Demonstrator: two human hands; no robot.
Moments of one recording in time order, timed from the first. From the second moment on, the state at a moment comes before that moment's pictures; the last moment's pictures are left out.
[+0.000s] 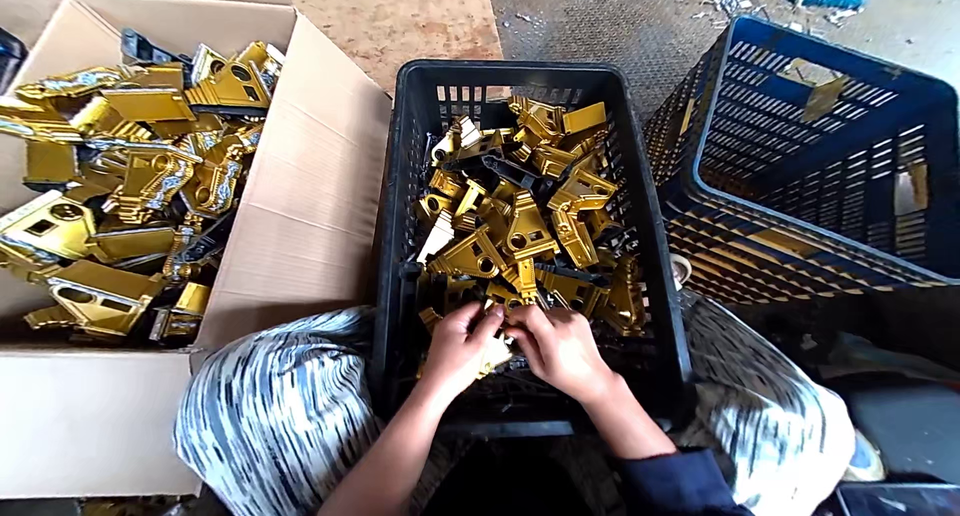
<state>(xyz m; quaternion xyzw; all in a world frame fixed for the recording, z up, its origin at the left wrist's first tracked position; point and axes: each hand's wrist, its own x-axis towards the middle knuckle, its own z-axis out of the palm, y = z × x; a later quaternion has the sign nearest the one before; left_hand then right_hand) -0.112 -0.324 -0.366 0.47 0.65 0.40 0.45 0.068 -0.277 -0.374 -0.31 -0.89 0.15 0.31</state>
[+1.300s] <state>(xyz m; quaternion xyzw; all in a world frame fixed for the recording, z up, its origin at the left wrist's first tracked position) -0.112 -0.329 -0.371 0.49 0.50 0.40 0.59 0.080 -0.281 -0.365 -0.37 -0.71 0.51 0.31</state>
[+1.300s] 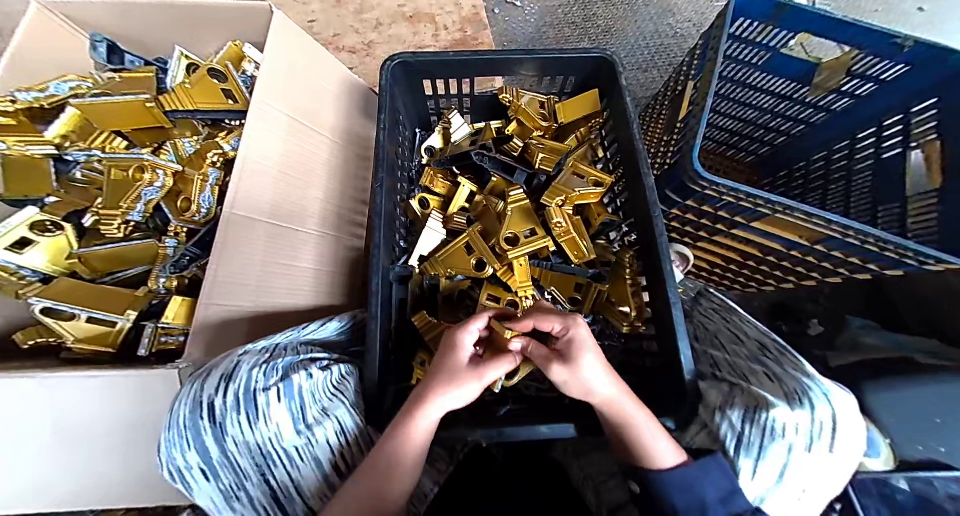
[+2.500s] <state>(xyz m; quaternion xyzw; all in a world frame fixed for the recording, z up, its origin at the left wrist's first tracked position) -0.128 -0.341 -0.347 0.56 0.59 0.38 0.44 0.076 -0.259 -0.368 -0.65 -0.65 0.29 -0.26</state>
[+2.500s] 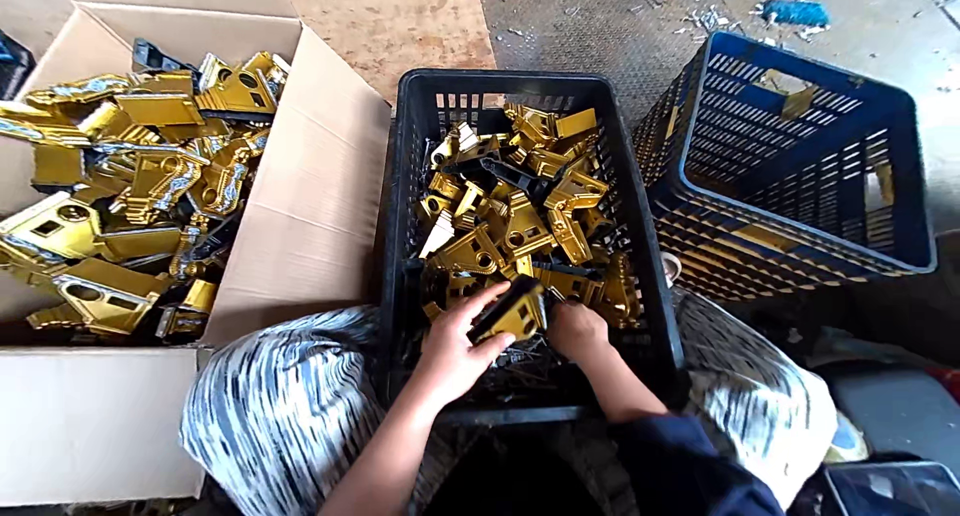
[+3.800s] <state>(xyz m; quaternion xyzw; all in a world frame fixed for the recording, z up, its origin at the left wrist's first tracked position) -0.117 -0.329 -0.344 0.25 0.55 0.65 0.46 0.109 -0.350 -0.349 -0.46 -0.81 0.10 0.34</state>
